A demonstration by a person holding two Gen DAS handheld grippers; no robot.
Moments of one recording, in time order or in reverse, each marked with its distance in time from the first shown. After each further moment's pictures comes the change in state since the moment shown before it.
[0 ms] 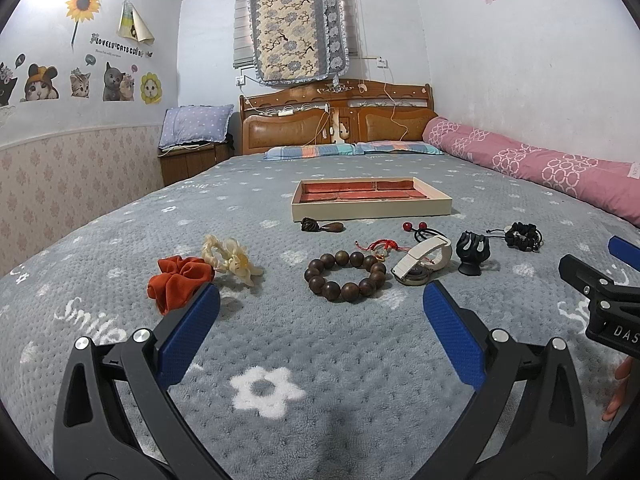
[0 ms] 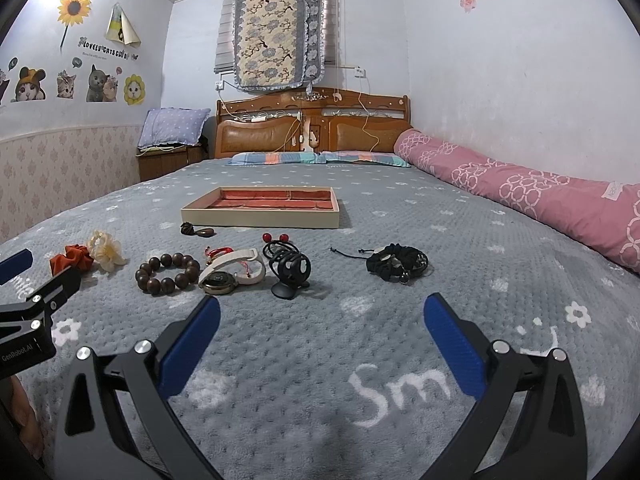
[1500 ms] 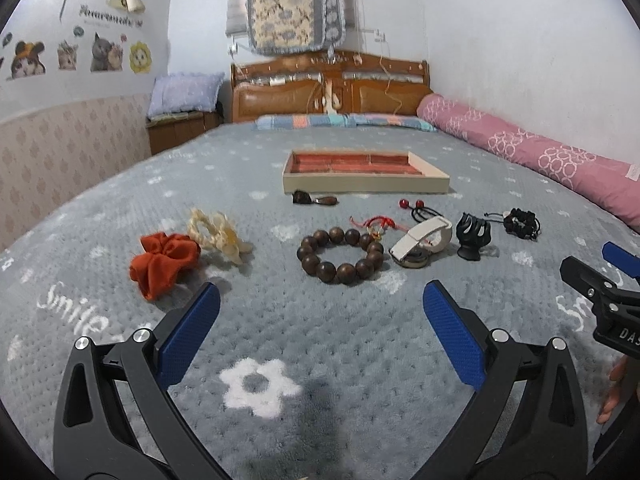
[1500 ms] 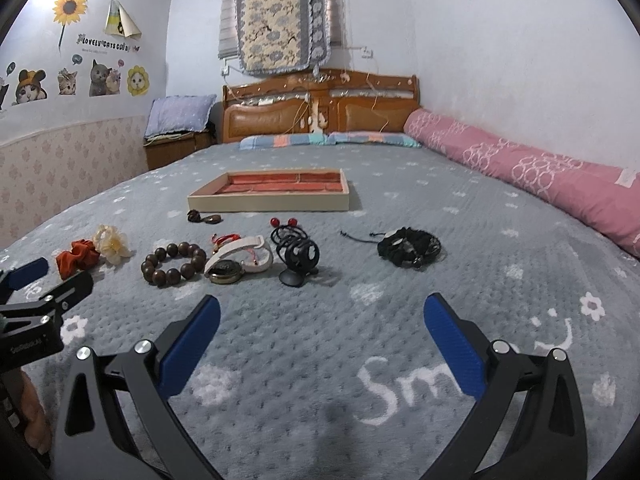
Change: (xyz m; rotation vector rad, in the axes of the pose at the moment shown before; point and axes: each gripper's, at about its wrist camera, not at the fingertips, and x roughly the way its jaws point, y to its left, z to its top) left arm 0.028 0.010 -0.001 -0.035 0.135 -0.055; right arm 0.012 -0.005 0.006 0.018 0.086 0.051
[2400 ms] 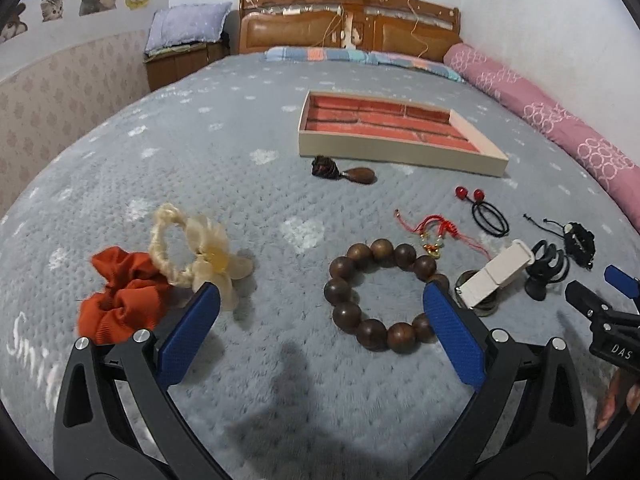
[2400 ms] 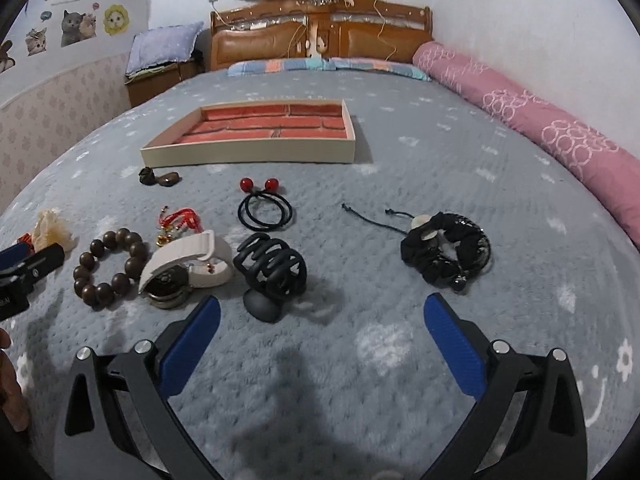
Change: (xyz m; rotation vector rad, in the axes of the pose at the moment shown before) left arm 0.121 0.029 0.058 -0.066 0.271 0.021; right arm 0.132 0.002 0.041 -0.021 0.304 -0.025
